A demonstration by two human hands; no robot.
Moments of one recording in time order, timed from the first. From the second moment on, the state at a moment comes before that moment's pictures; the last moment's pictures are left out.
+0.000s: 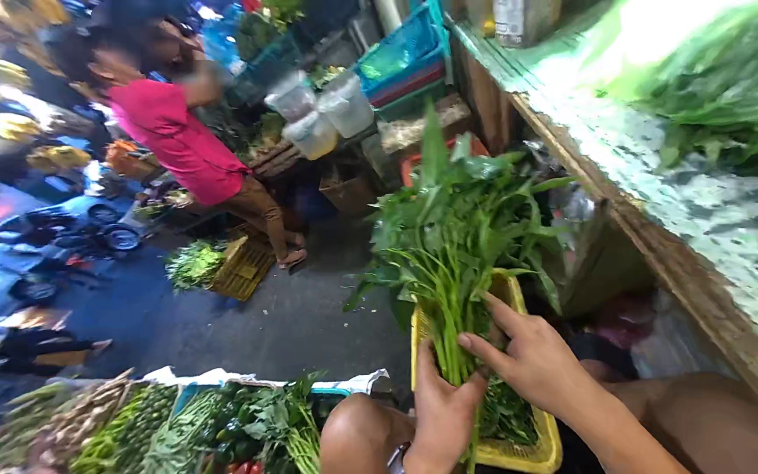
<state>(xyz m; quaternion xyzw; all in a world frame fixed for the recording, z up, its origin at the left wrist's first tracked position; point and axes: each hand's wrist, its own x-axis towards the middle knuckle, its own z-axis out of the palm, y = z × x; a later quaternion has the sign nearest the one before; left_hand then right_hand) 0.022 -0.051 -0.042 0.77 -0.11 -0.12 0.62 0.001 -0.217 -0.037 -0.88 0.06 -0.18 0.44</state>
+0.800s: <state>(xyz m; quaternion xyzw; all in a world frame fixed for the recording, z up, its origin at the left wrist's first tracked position) 0.069 0.003 0.038 0.70 -0.11 -0.48 0.51 0.032 -0.194 -0.047 -0.89 -0.19 -0.33 0.24</state>
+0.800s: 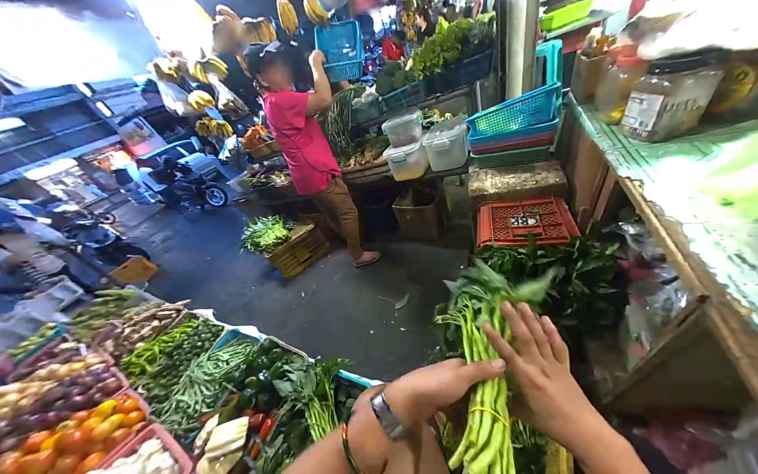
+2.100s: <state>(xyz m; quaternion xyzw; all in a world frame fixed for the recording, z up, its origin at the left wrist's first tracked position) 0.167 0.012 0.079 0.83 -0.08 -0.05 0.54 0.066 -0.205 -0.128 -0.81 0.20 0.02 0.56</state>
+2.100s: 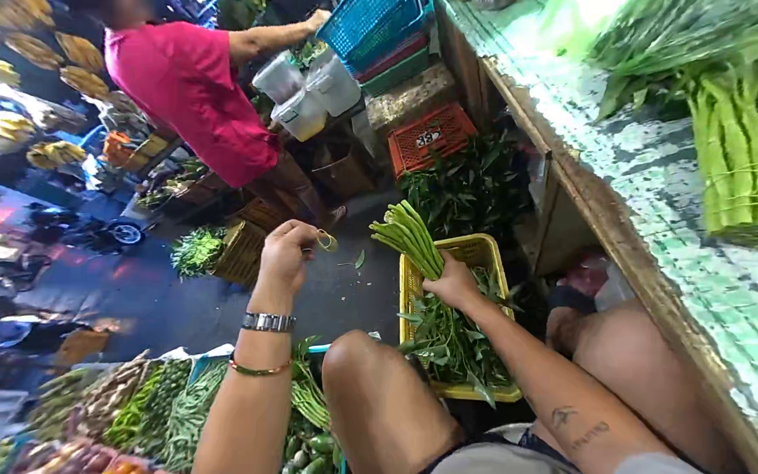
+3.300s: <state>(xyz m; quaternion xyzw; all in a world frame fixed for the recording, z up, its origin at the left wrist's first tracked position) 0.001 0.210 -0.010 0.87 0.17 0.10 0.45 0.118 0.121 0.052 -0.70 -0.66 -0.19 -0.20</state>
